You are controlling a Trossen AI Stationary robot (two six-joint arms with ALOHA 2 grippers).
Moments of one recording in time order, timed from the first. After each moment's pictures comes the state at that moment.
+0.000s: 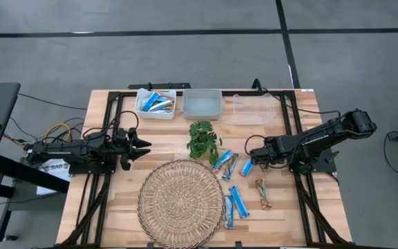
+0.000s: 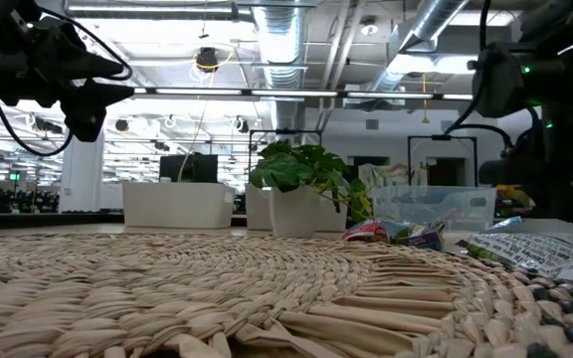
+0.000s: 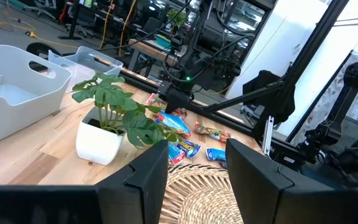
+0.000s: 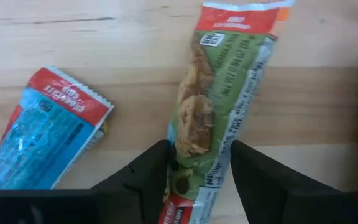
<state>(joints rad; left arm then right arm) 0.01 0.01 0.01 0.02 -0.01 -0.43 0.14 1.30 0.53 -0.87 0.08 1.67</state>
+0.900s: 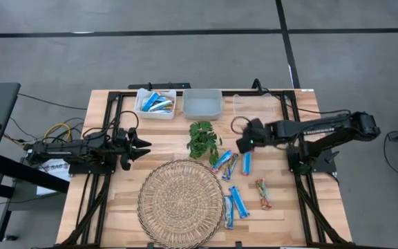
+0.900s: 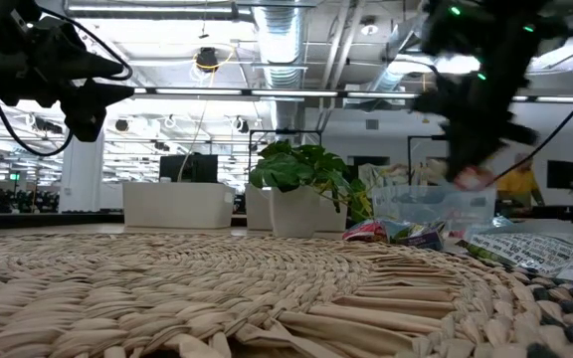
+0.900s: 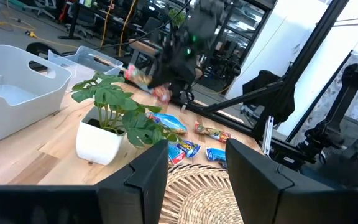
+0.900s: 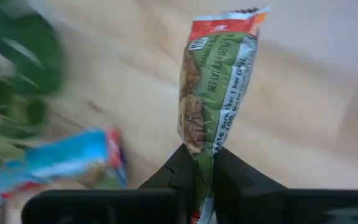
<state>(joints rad) 0.01 0.01 0.01 0.02 -0.01 -0.43 -0.05 1.24 0.75 -0.74 0.31 0.98</state>
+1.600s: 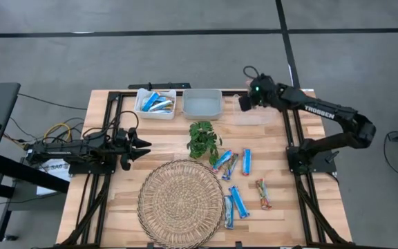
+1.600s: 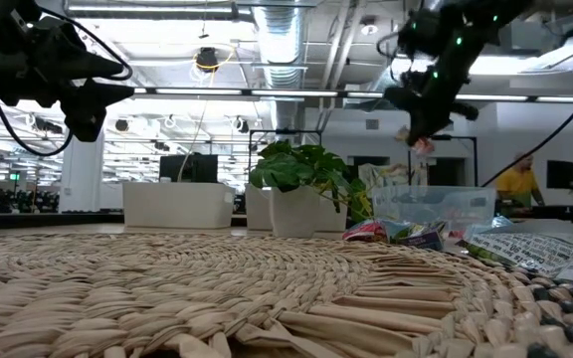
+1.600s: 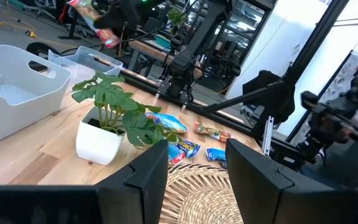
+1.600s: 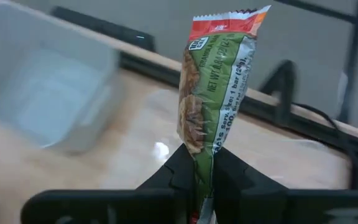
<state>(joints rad) 0.01 0.01 0.01 0.02 -0.01 -0.43 -0.62 1.28 0.98 -0.62 0.32 0.38</state>
